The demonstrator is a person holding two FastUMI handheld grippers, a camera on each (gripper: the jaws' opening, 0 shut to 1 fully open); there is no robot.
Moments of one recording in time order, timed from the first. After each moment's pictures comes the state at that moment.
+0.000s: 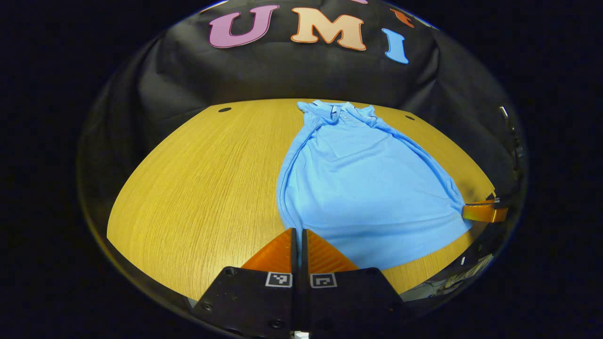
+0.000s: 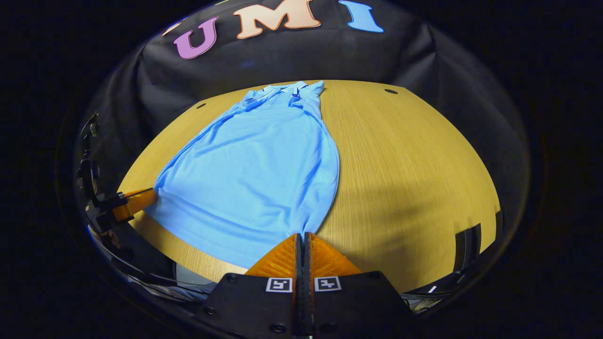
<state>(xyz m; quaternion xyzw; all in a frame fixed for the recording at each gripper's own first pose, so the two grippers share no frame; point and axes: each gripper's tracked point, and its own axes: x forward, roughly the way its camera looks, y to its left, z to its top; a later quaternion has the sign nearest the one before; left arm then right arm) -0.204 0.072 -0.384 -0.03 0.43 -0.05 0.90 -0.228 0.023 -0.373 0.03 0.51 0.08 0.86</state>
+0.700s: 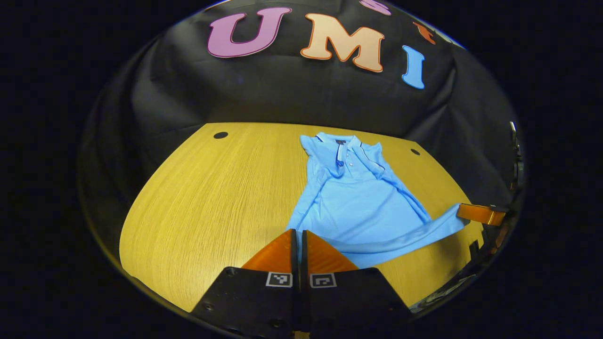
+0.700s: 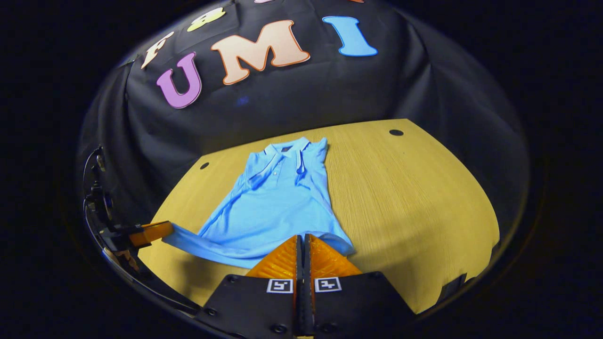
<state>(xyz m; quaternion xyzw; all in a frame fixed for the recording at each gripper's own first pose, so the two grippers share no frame) -0.059 0.084 -0.305 -0.07 0.38 -0.06 0.92 -0.053 0.057 -0.286 0.11 0.41 0.06 0.91</state>
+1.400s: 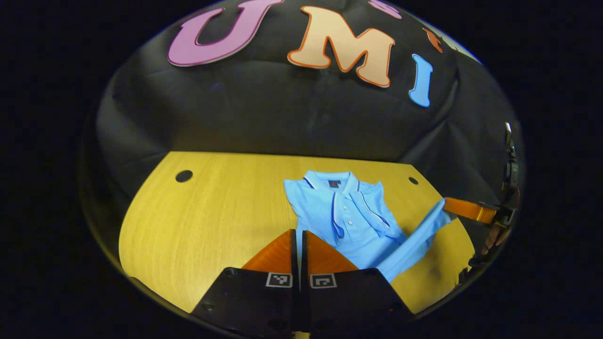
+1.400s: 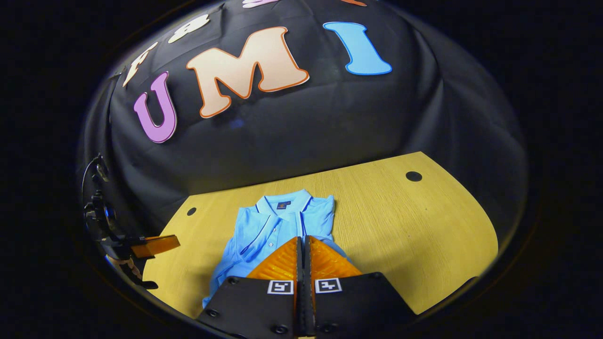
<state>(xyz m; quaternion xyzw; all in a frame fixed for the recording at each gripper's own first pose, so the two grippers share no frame) 0.076 0.061 -0.305 -0.11 0.38 -0.13 0.91 0.103 0.070 -0.282 0.11 0.36 0.04 0.93</state>
